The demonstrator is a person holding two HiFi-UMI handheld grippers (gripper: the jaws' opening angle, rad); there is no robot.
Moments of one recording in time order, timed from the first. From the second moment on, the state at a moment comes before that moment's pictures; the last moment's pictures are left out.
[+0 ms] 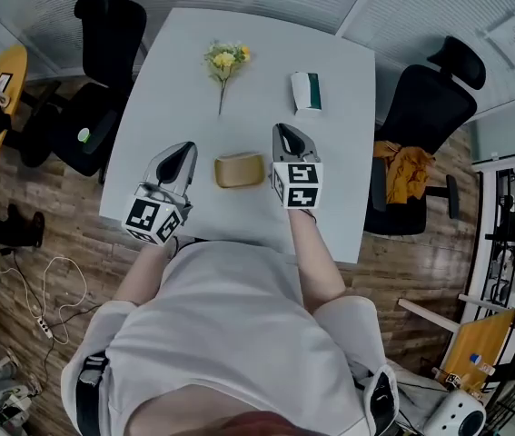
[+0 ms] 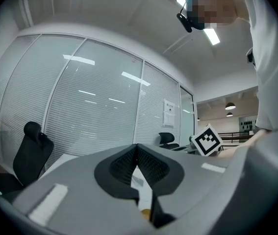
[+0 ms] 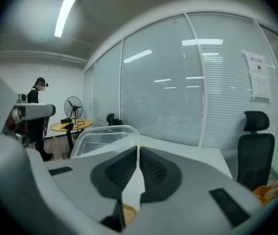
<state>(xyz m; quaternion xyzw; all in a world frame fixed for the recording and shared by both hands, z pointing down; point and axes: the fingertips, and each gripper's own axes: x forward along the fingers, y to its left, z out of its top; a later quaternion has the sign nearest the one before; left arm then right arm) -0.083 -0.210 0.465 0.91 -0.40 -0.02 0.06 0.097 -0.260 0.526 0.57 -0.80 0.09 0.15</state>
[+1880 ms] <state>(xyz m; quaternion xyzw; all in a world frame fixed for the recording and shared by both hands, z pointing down) -0.068 -0.241 0.377 0.92 -0.39 -0.05 -0.07 0.149 -0.212 0.382 0.68 -0.74 -0.02 -0.01</state>
